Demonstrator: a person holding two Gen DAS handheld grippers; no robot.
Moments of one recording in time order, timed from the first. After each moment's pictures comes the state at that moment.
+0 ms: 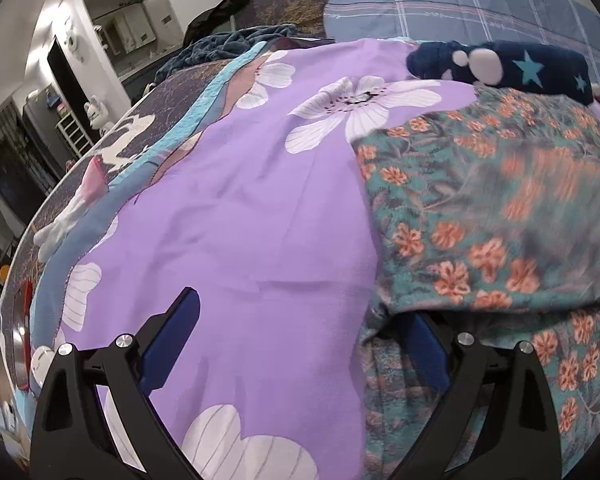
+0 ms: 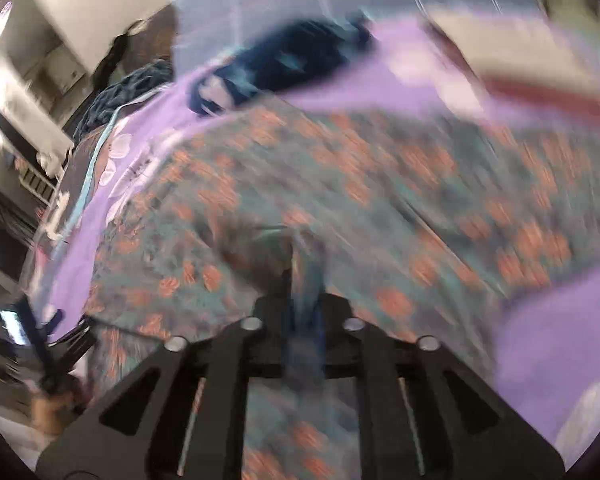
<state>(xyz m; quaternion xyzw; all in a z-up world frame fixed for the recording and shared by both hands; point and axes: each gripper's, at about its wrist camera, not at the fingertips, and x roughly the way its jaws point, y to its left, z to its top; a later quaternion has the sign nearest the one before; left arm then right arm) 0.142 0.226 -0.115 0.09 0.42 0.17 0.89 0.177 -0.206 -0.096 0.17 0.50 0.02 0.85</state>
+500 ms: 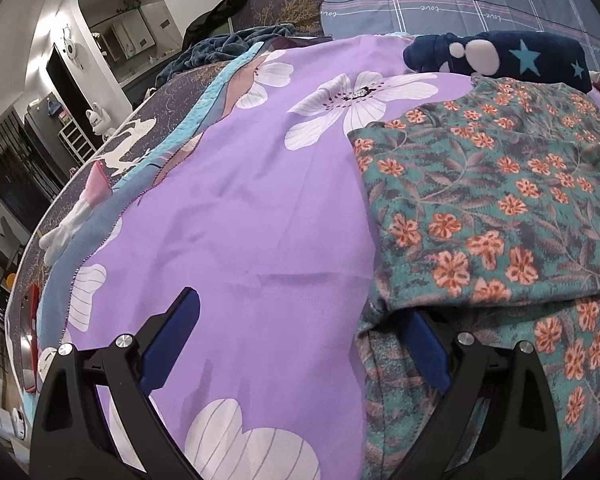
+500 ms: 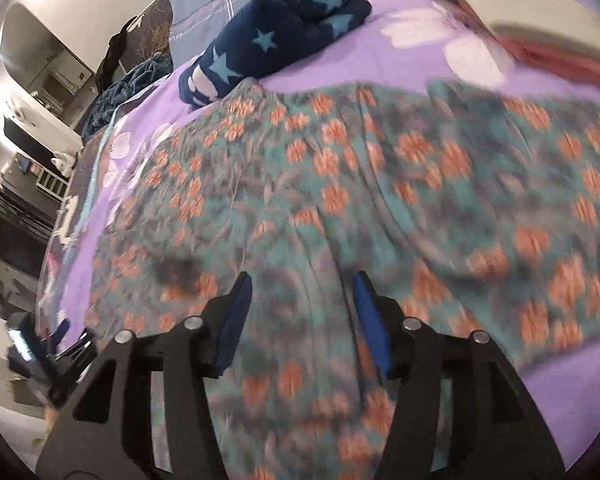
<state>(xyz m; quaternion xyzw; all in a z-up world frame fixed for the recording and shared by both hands) 0.141 0.225 -0.118 0.09 0.42 0.17 0.89 0.227 -0.211 -0.118 0.17 0.50 0.05 0.85</state>
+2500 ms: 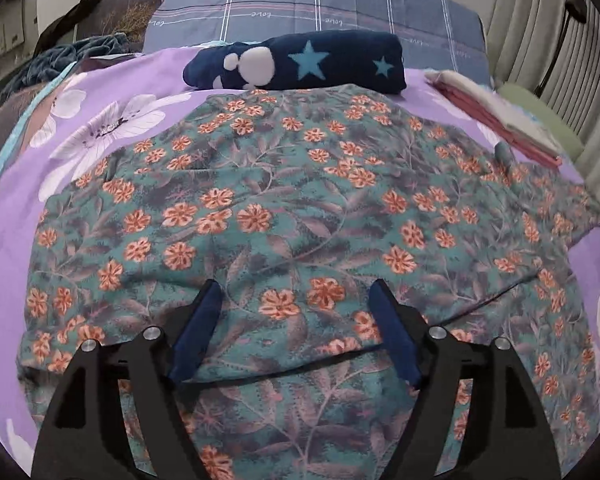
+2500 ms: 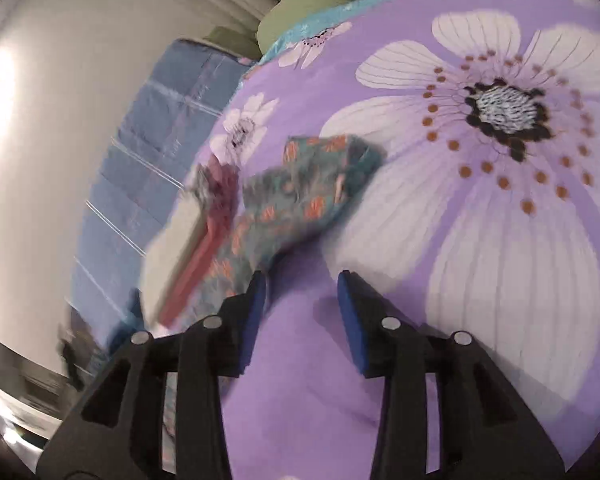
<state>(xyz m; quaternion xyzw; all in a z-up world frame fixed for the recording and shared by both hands) 0.174 0.071 -0.131 0.02 0.42 -0.12 0.90 0.028 -0.523 -0.084 0.48 0.20 -0.25 0.82</state>
